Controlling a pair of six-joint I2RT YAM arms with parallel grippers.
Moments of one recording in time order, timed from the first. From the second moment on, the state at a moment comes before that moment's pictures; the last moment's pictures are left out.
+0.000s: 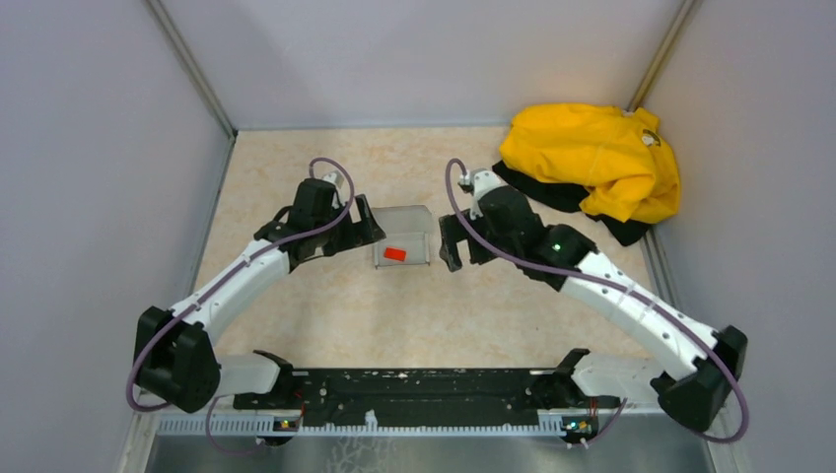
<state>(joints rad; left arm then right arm) -0.44 1.29 0.92 -0.38 0.08 -0.60 0.79 1.19 1.14 -0.65 0.10 0.29</state>
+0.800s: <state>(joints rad) -0.48 1.36 1.03 -0.45 0.14 -0.50 0.79 1.11 1.05 -0.59 -0.08 0.37</state>
